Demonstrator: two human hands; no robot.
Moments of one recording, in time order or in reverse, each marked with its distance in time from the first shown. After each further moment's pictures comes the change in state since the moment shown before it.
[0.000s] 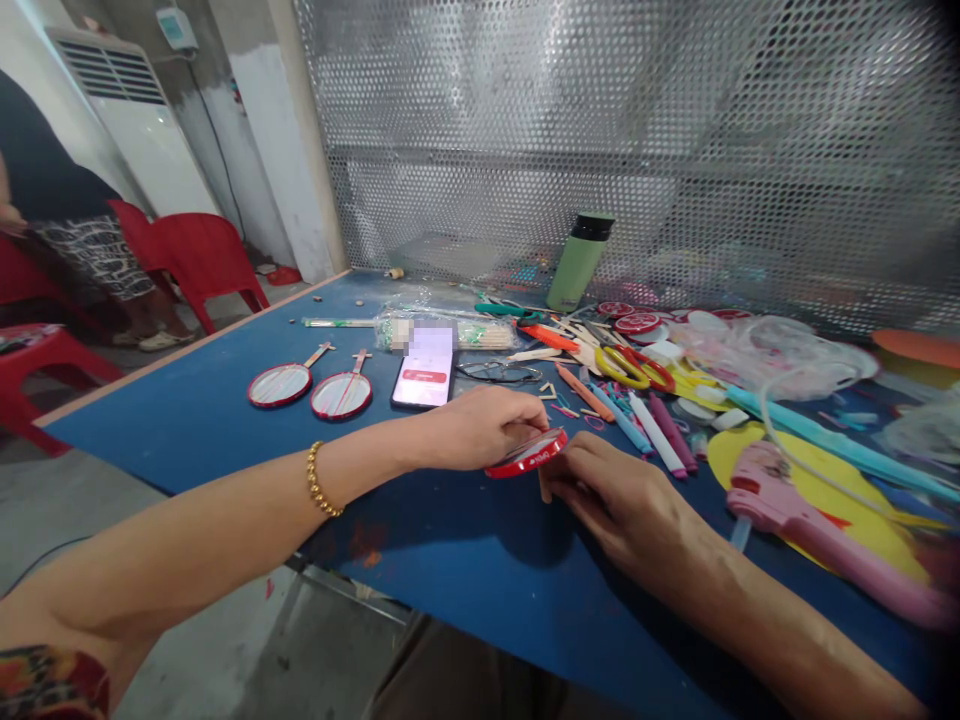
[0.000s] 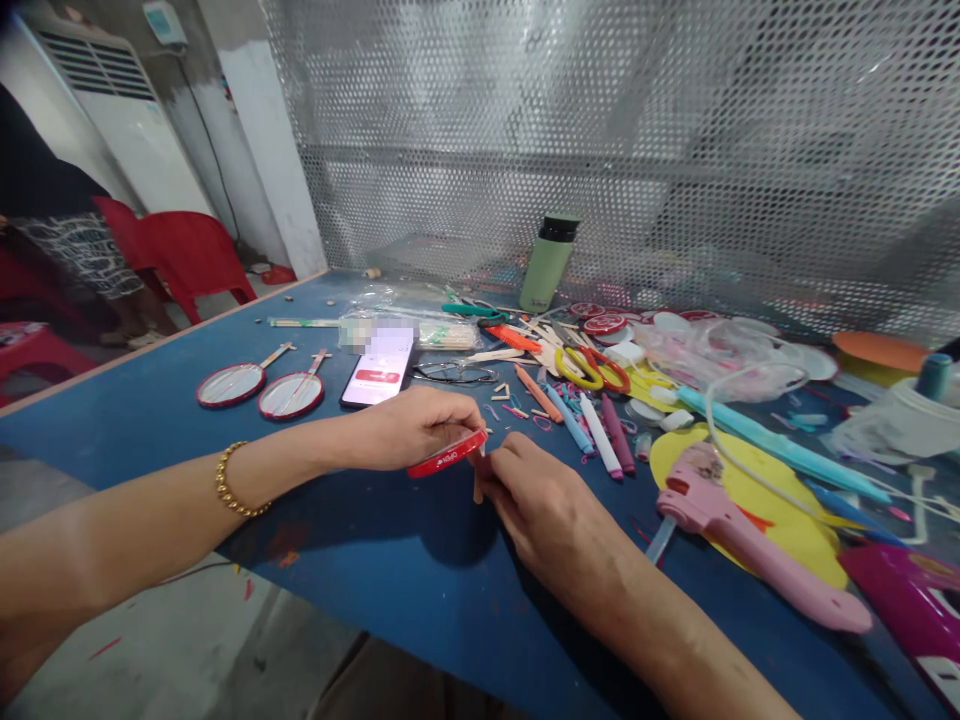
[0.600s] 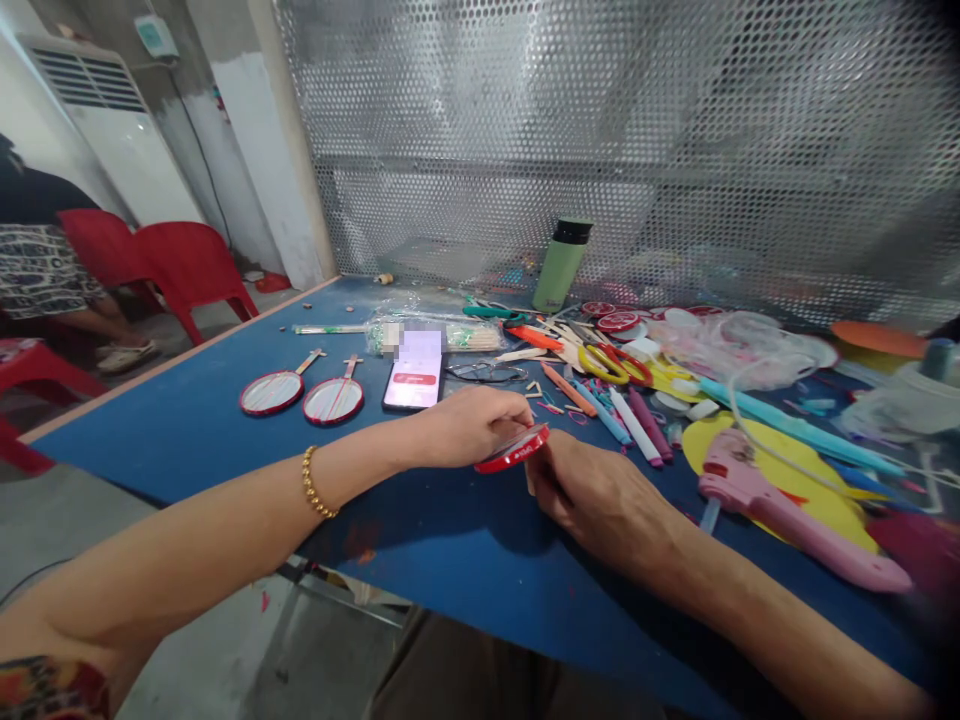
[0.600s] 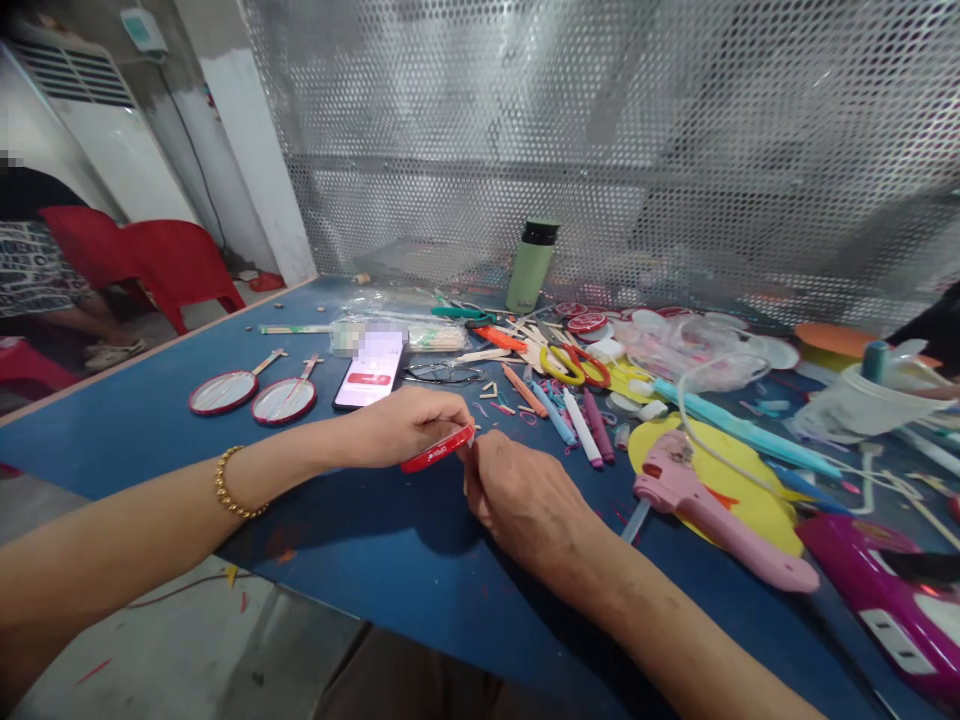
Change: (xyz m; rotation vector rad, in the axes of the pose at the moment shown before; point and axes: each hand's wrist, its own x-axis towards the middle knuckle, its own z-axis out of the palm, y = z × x) left_hand 0.000 0.001 0.002 0.015 0.028 -0.005; right_hand 0.003 0.000 0.010 -0.402 -0.012 0.096
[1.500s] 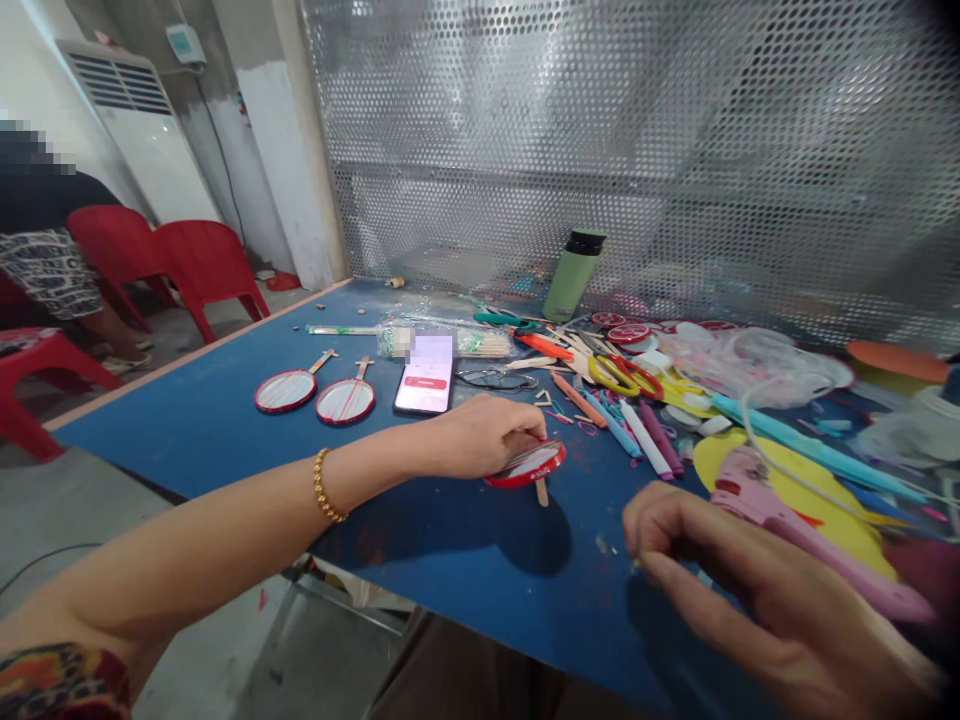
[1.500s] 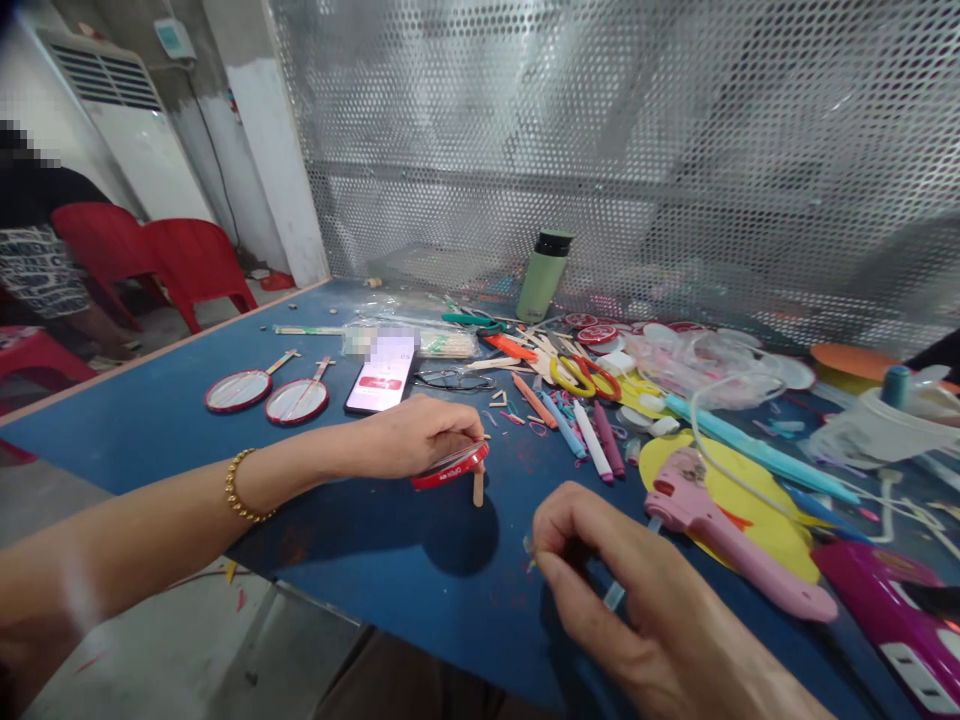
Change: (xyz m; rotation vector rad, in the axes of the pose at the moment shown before) left_hand -0.004 0.004 -0.003 0.052 -0.012 0.061; right_hand -0.055 -0.009 -0.059 0.519 -0.095 0.245
